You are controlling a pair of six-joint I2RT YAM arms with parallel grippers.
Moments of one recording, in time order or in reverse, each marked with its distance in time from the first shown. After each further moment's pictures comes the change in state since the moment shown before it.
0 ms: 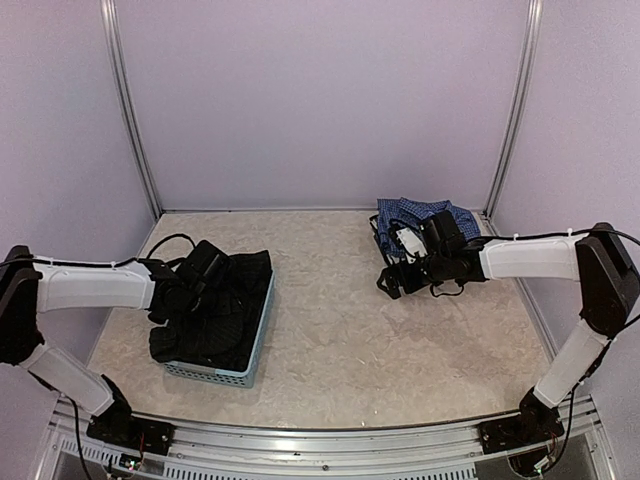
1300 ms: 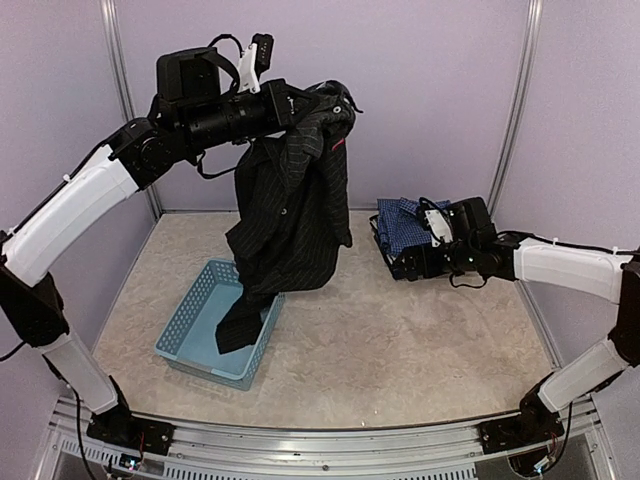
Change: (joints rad) left arm -0.135 0.175 1.146 0.050 0.468 0.249; right arm -0.049 -0.218 -0.049 -0.051 0.021 0.116
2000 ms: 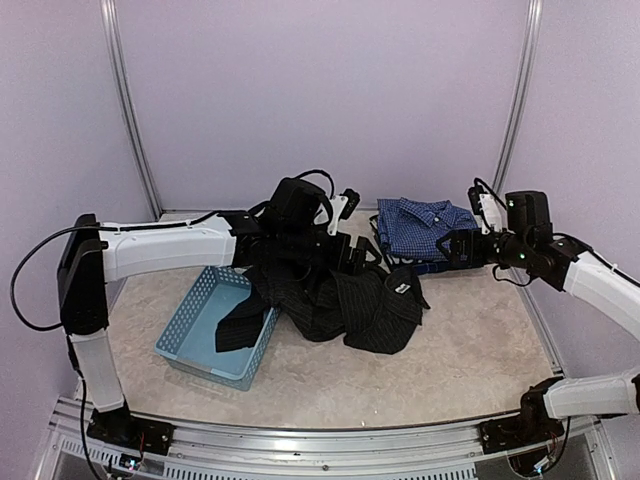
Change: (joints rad) left arm -0.093 0.286 -0.344 0.149 0.140 0.058; right arm -0.192 -0.354 -0.072 -0.114 -0.038 -0.012
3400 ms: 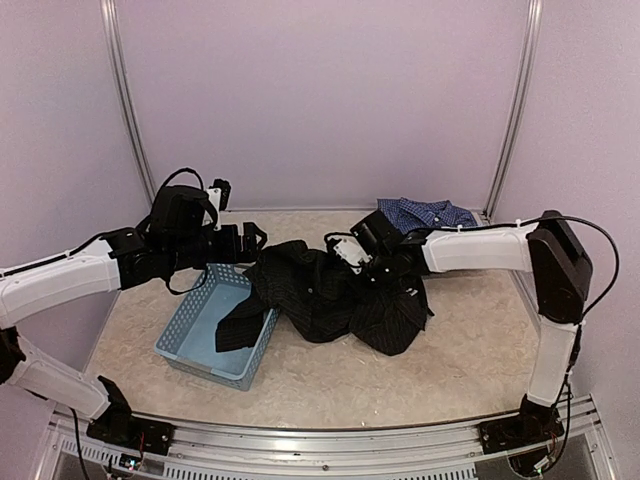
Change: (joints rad) left arm 0.204 -0.637 -0.590 -0.056 -0.404 -0.074; right arm 0.476 0.887 0.509 -0.064 0.153 -0.273
